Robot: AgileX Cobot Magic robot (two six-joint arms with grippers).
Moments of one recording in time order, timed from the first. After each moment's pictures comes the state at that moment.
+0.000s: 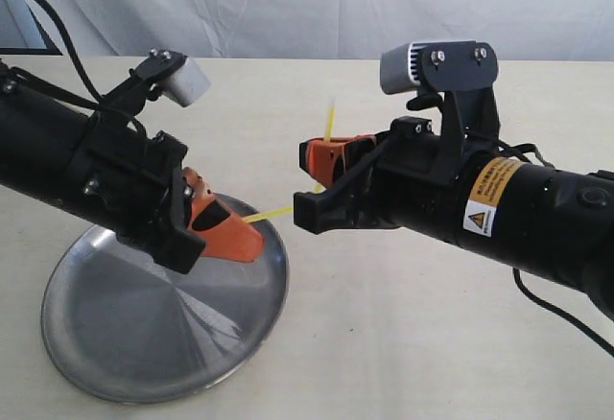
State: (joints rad) left arm -0.48 1.36 -0.83 -1.00 0.92 1.00; right arm 0.72 1.28 -0.55 -0.08 -0.31 0.40
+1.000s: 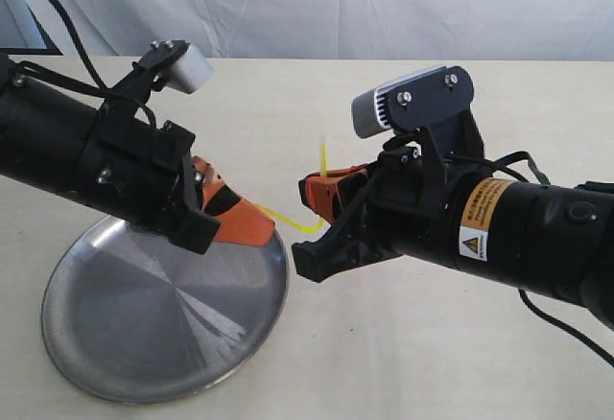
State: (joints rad) left arm -0.48 1.37 -0.83 -1.08 0.88 1.02; right arm 0.74 1.28 -0.55 -0.16 -0.20 0.35
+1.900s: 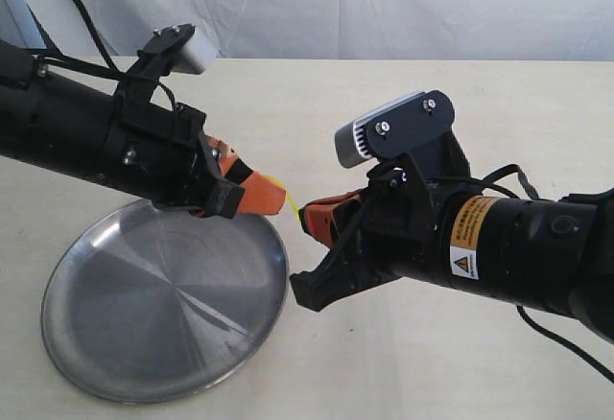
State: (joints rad) left arm -0.48 1.43 -0.84 -1.18 0.79 1.07; right arm 0.76 1.30 -0.55 -0.18 -0.14 0.35
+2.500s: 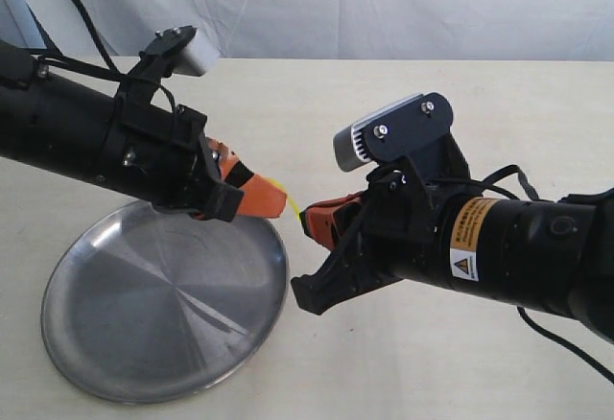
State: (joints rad) left arm -0.48 1.43 -0.84 -1.18 0.81 1.08; right arm 0.76 1.30 -0.55 -0.19 -0.12 0.35
